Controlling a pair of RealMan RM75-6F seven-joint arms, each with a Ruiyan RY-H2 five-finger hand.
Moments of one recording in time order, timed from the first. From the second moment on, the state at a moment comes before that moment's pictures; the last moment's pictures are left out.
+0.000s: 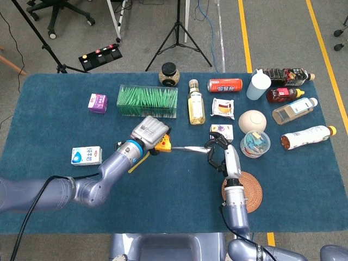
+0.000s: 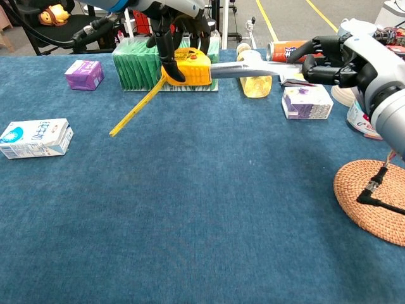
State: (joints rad) left arm -1.56 -1.24 0.02 -1.74 0.29 0.78 0.61; right arm 0.44 -1.82 0.39 -1.62 -1.13 1.33 0.12
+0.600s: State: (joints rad) left arm -1.51 -1.20 0.04 -1.74 0.33 0.78 0.61; right arm 0.42 -1.79 0.41 -1.62 -1.12 1.33 0.15
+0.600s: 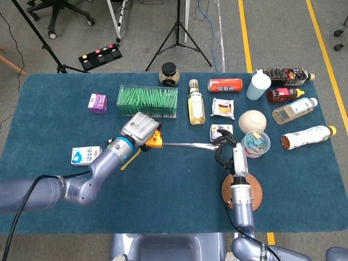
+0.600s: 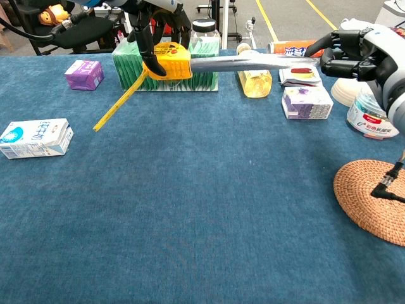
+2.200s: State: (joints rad) left arm -1.31 -1.07 0.14 -1.69 0.46 0.72 0.56; right arm 0.38 -1.68 0.43 -1.59 -1.10 1.32 0.25
